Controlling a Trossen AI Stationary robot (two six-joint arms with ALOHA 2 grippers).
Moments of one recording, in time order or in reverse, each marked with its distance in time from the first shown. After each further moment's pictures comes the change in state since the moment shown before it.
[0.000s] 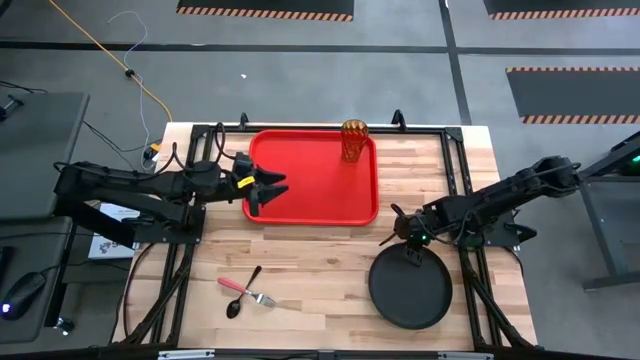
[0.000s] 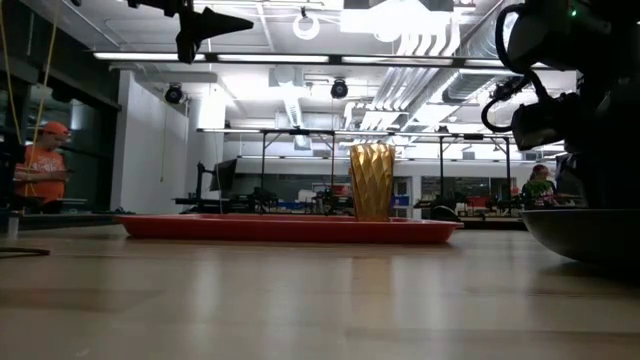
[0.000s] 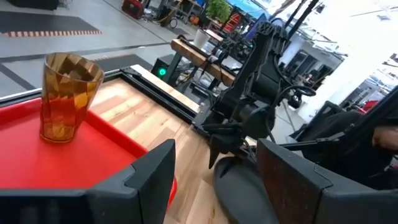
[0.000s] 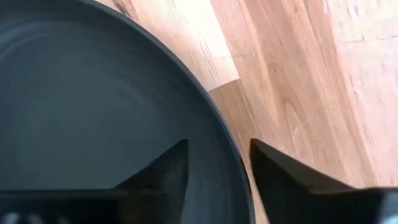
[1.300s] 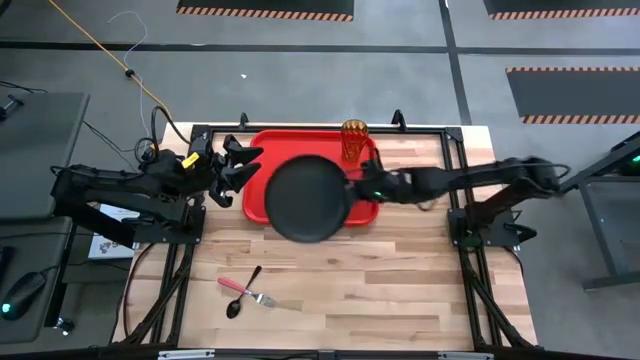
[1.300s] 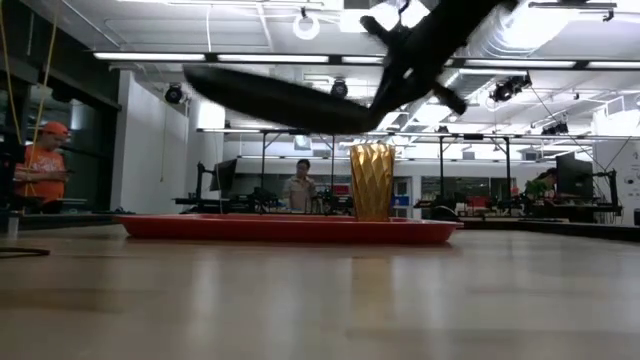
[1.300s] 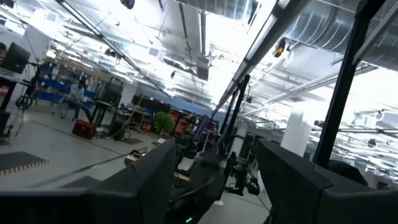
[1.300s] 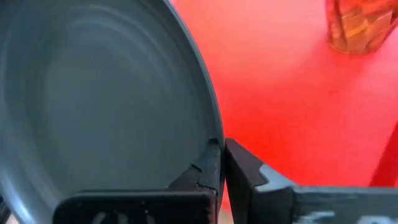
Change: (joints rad) left arm 0.000 -0.114 0.000 0.427 0.035 0.275; right arm -0.248 0.249 0.534 0.211 0.482 0.391
